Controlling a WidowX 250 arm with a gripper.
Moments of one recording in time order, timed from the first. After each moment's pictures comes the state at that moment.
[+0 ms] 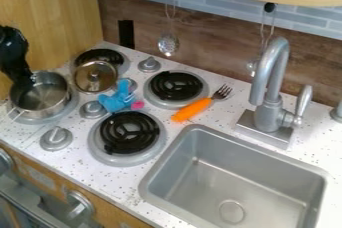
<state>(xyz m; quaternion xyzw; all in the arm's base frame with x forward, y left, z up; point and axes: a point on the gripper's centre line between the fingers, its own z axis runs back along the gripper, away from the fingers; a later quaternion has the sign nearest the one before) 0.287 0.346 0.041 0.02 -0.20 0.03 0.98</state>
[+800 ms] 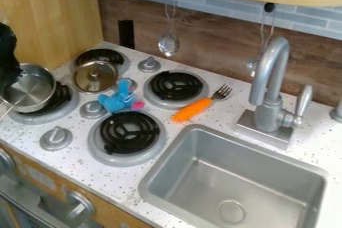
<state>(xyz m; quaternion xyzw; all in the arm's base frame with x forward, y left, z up) 0.293 0.368 0.042 0.12 -0.20 0.05 0.97</state>
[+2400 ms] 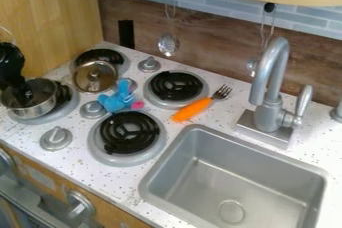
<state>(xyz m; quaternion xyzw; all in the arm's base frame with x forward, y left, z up) 0.315 0.336 0.010 0.11 -0.19 -0.02 0.98</state>
